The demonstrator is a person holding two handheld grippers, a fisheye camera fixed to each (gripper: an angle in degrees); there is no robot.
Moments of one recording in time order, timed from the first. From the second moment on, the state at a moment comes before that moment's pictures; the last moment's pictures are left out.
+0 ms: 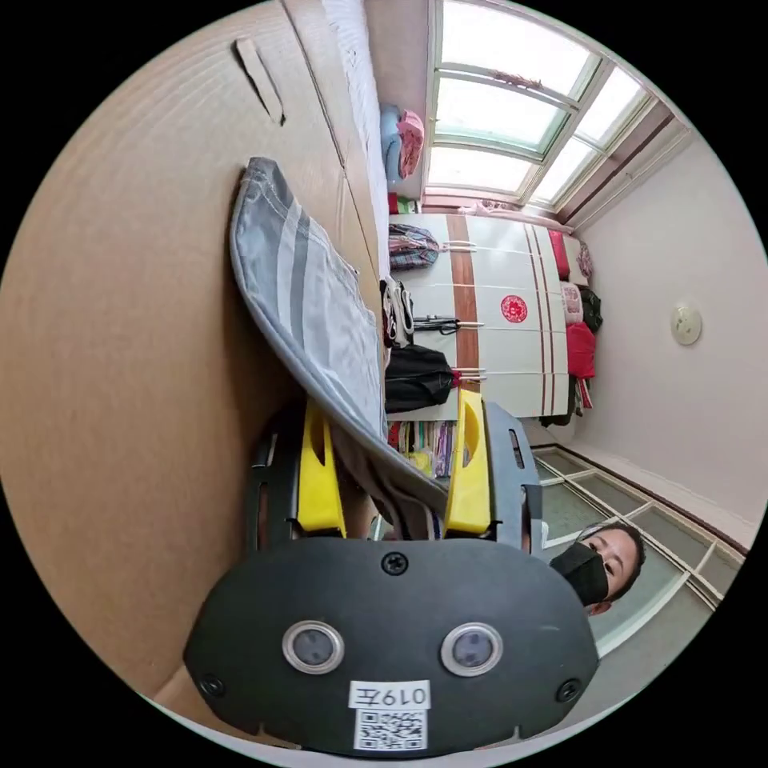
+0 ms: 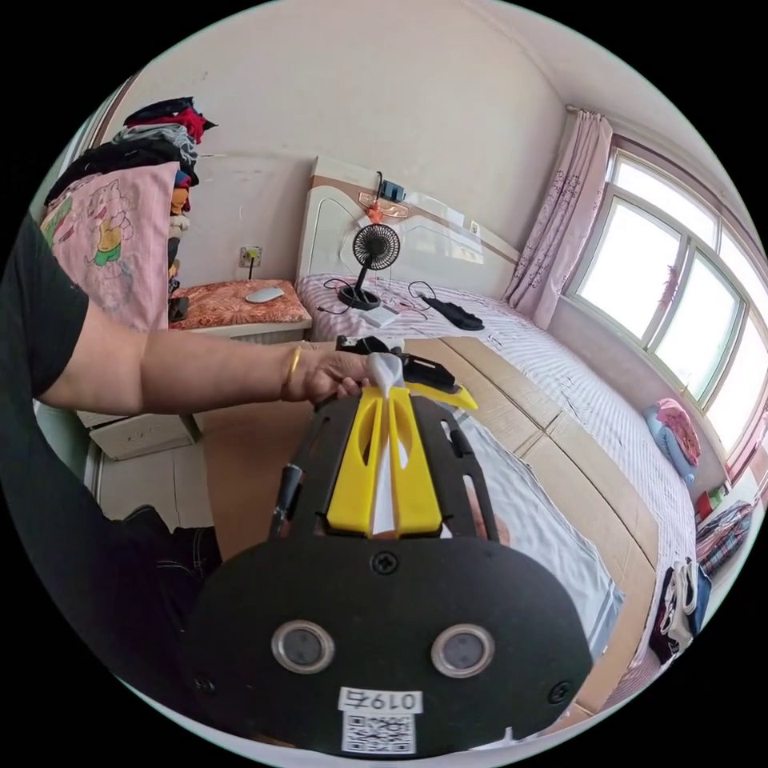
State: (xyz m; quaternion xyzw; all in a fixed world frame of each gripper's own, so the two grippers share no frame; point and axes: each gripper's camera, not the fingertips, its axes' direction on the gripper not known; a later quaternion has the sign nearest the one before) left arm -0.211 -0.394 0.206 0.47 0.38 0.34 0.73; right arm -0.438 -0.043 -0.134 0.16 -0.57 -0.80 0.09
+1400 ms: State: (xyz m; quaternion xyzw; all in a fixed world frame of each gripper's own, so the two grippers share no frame) left arm 0.230 -0.523 -0.071 0.45 -0.38 0.40 0.70; right arm -0.426 0.022 0.075 0.01 -0.56 -0.83 0.06
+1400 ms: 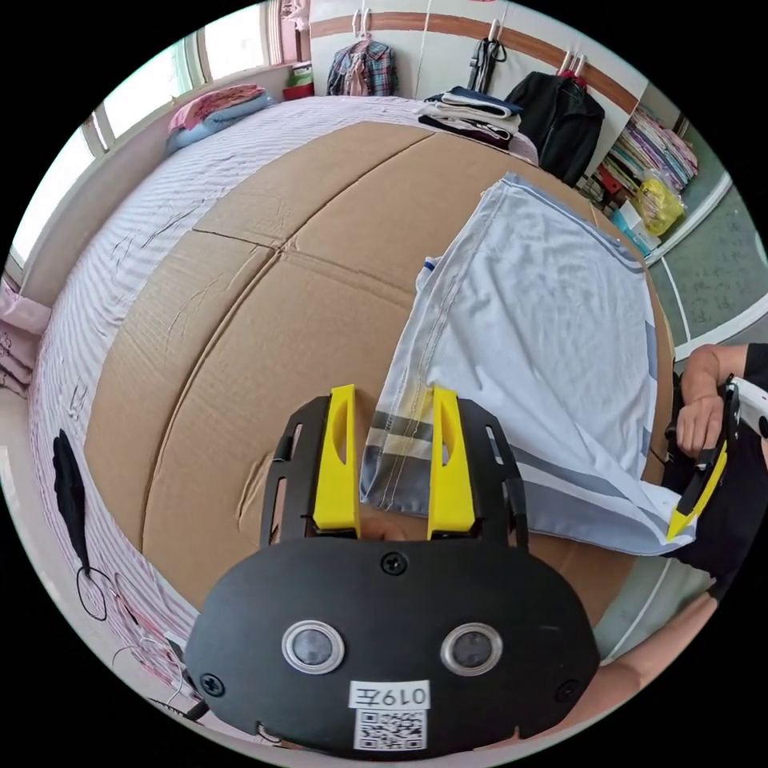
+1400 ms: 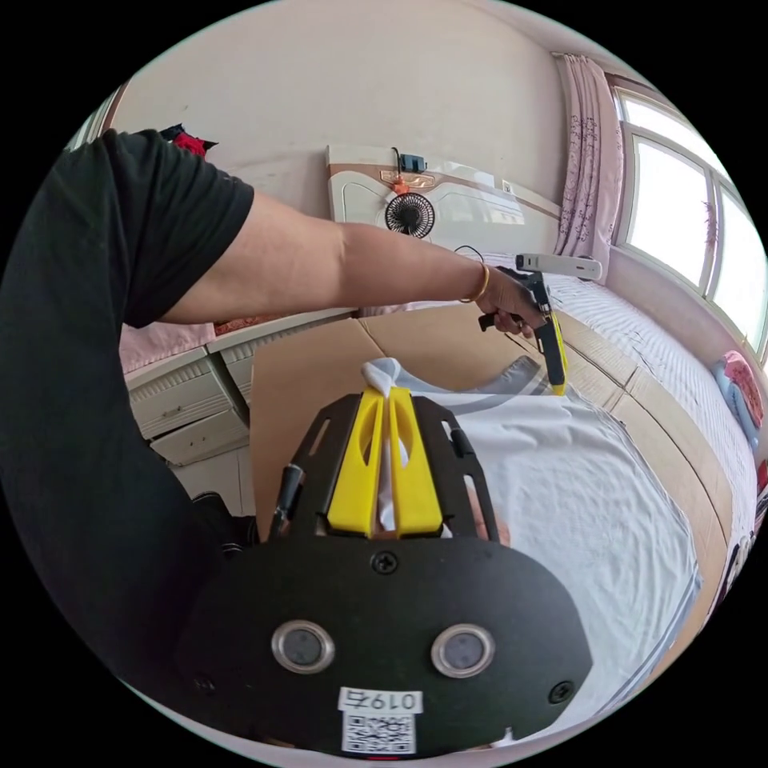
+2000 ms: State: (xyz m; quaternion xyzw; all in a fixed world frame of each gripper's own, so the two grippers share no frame) left arm 0.382 -0.554 -0.221 0.32 -0.21 0.39 0.84; right arm -0.384 -0.056 0.207 -0.04 -0.63 -0.77 0.10
